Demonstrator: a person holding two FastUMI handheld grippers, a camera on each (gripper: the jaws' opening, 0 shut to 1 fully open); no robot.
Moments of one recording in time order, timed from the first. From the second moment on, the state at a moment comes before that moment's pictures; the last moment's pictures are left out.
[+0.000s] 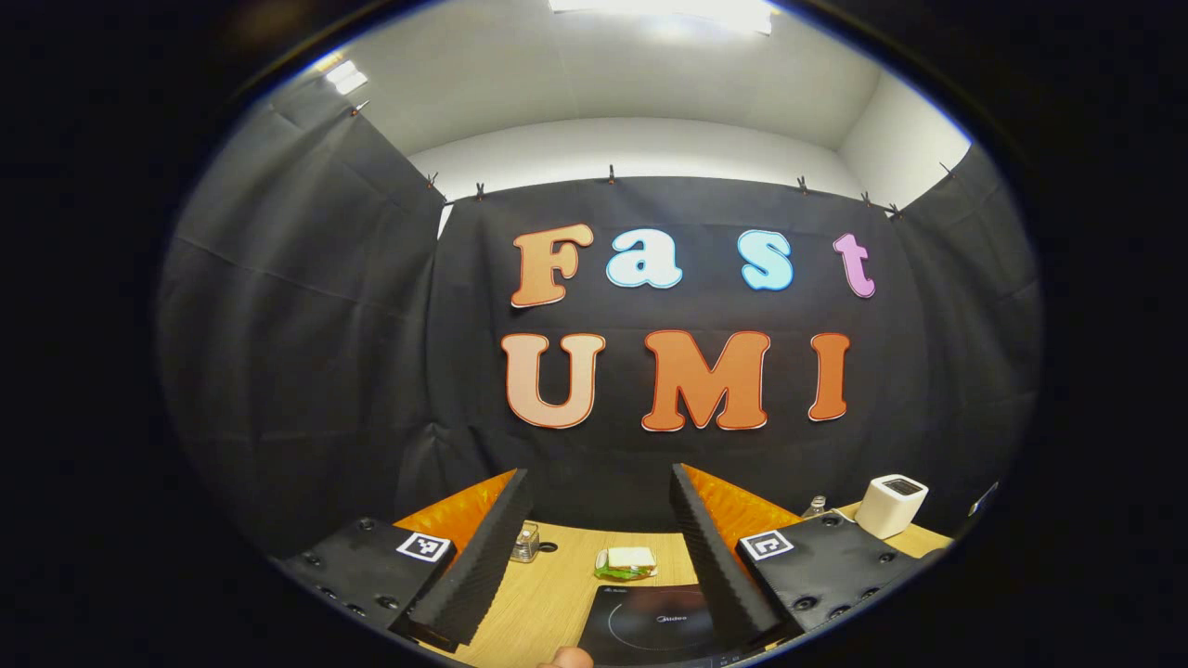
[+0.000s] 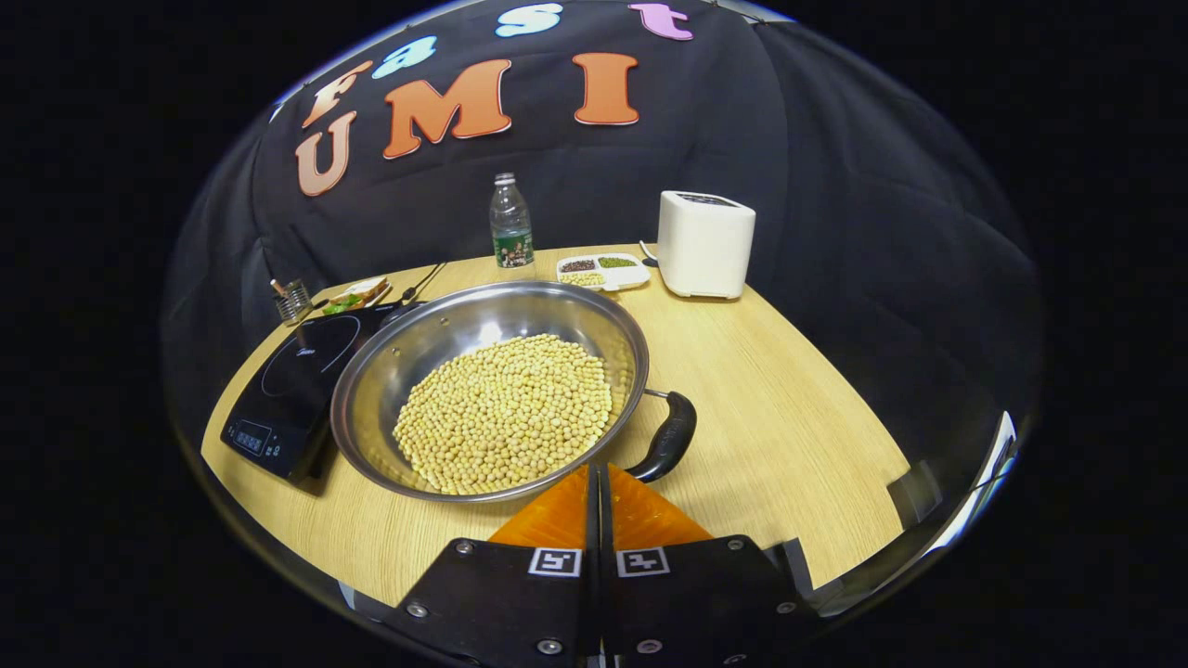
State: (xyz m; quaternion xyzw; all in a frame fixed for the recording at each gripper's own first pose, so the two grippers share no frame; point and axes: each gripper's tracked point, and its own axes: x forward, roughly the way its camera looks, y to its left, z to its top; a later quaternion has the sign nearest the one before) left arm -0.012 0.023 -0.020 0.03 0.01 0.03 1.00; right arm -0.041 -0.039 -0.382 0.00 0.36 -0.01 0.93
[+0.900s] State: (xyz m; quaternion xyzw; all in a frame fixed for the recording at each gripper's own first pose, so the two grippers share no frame) left arm -0.007 0.018 -0.021 0.03 0.01 0.03 1.00; right arm -0.006 -0.070 -0.382 0.01 0.35 -0.03 0.93
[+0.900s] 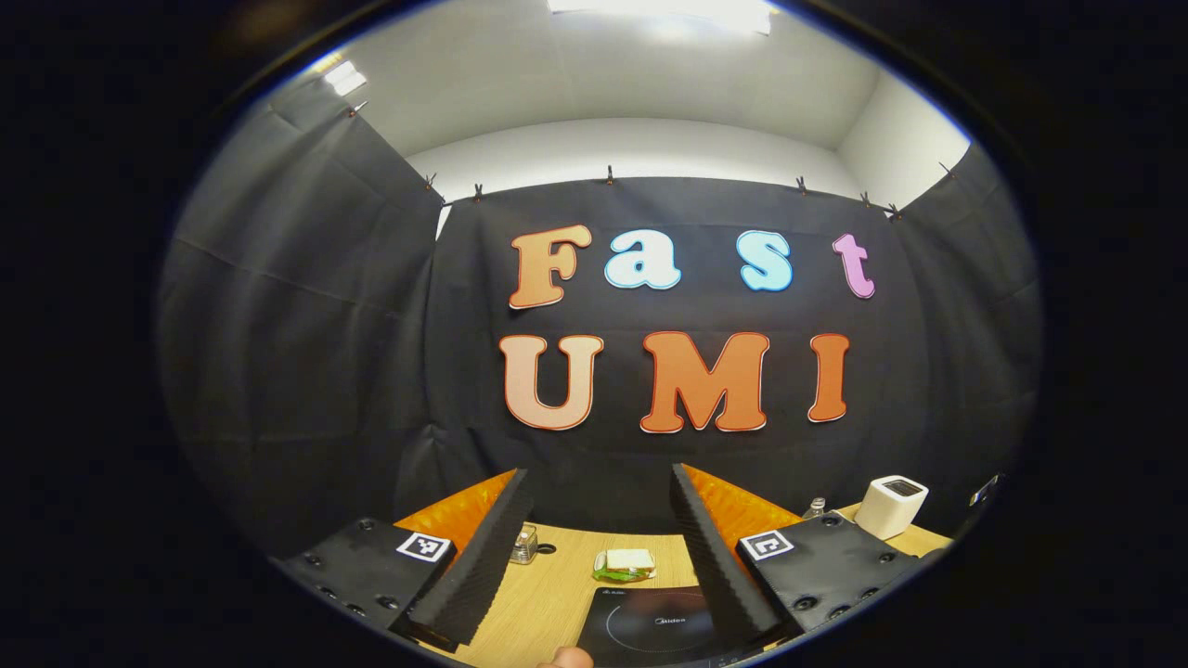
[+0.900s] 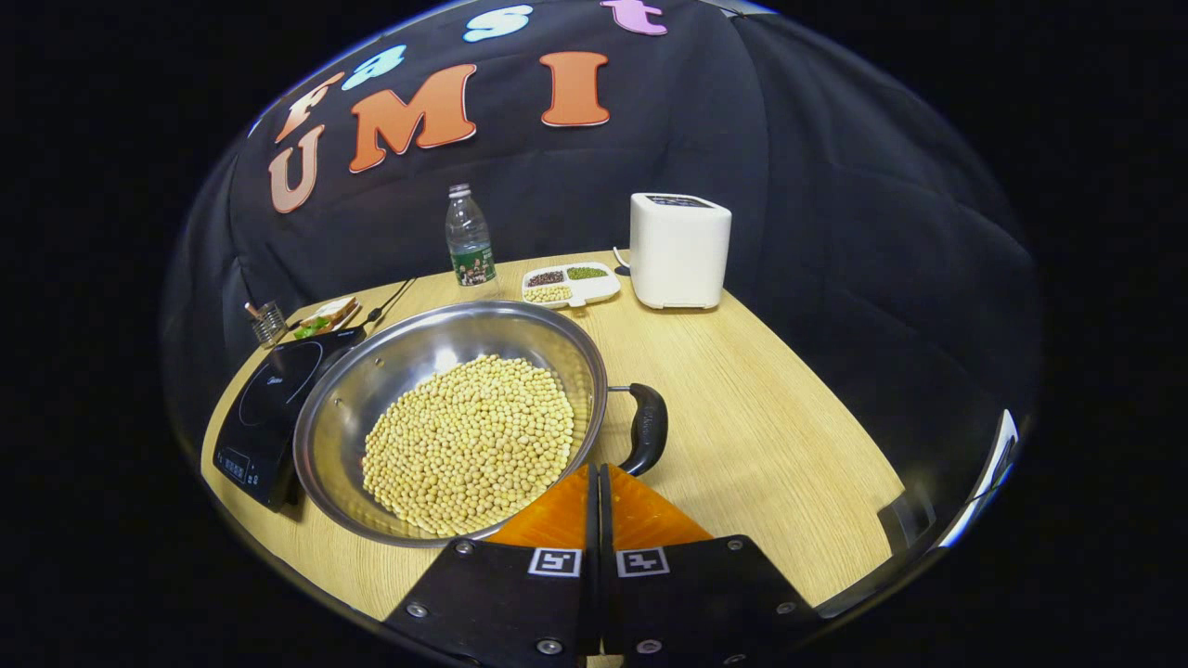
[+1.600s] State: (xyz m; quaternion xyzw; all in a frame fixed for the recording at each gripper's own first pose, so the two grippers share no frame) left arm 0.003 0.016 -0.037 0.03 0.02 0.04 1.00; right arm 0.023 -0.085 -0.385 0.01 0.35 -0.04 0.94
